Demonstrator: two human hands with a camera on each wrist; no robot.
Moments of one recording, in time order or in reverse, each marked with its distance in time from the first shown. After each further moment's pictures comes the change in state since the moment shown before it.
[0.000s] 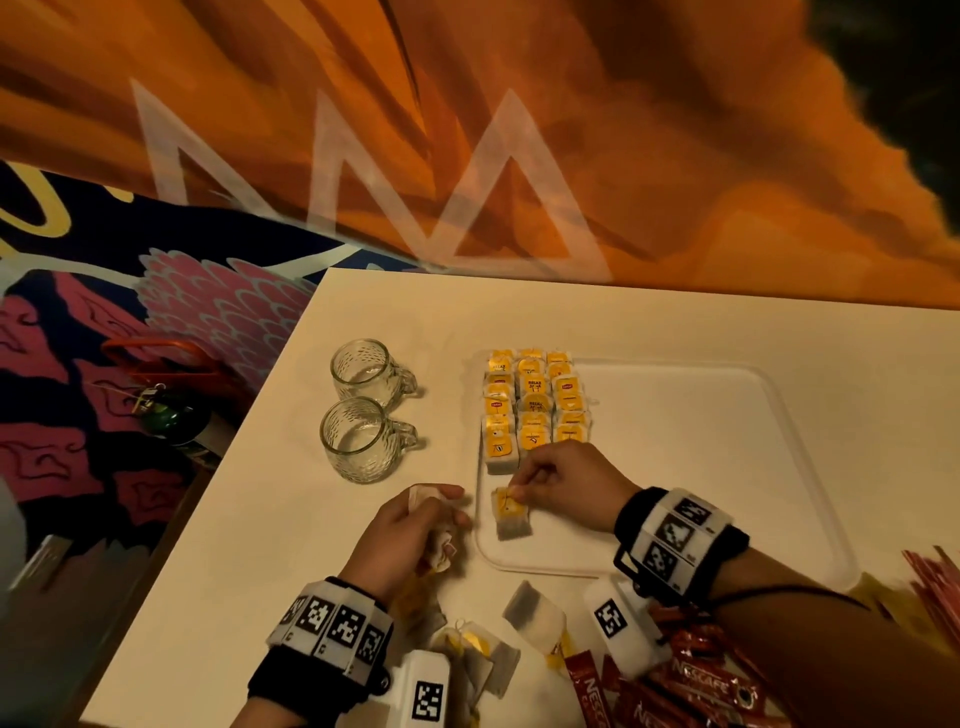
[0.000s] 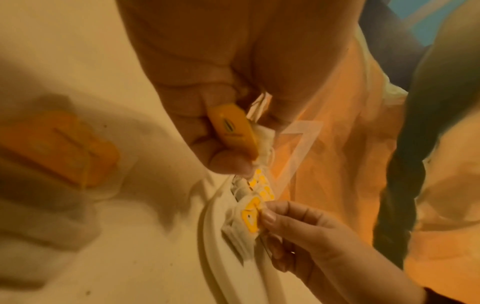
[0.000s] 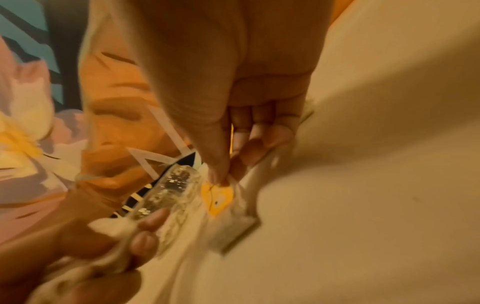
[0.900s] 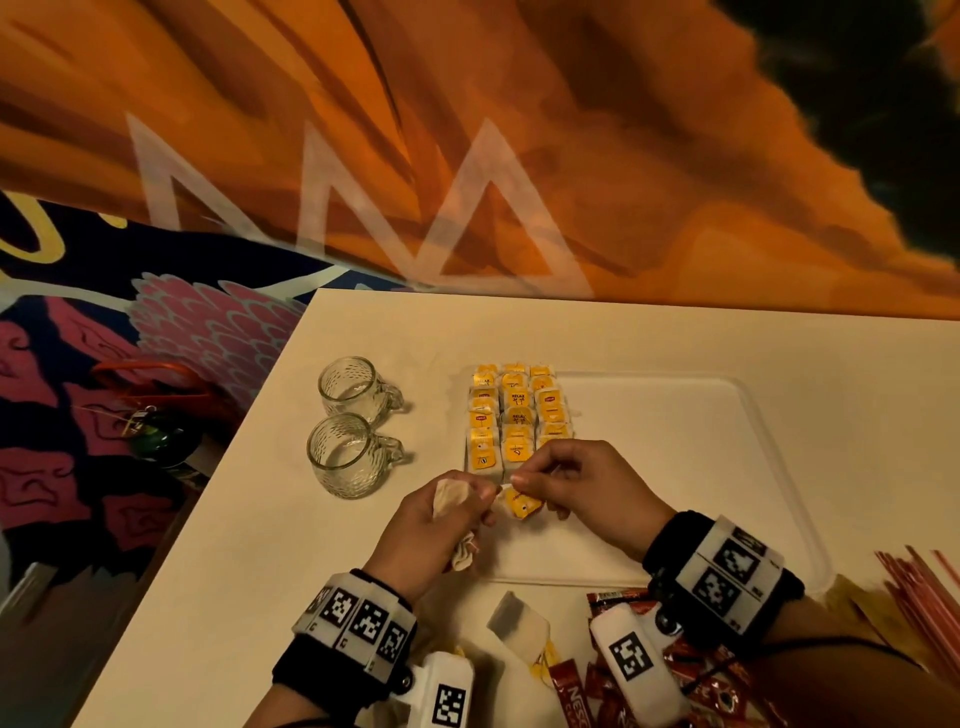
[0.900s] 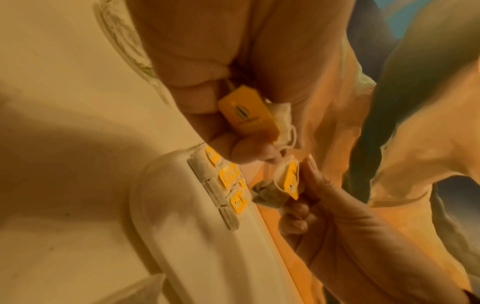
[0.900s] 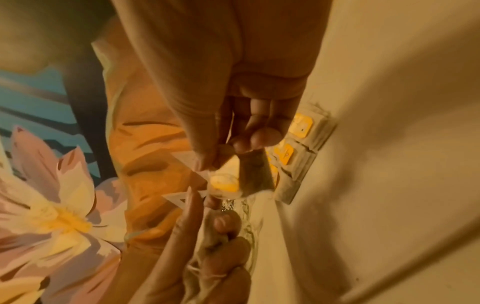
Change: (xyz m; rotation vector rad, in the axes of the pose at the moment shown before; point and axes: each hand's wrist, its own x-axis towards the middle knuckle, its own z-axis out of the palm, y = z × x) left_hand -0.012 0.017 0.036 0.099 -0.123 0.259; right_hand -0.038 -0.016 -0.019 0.488 0.152 -0.043
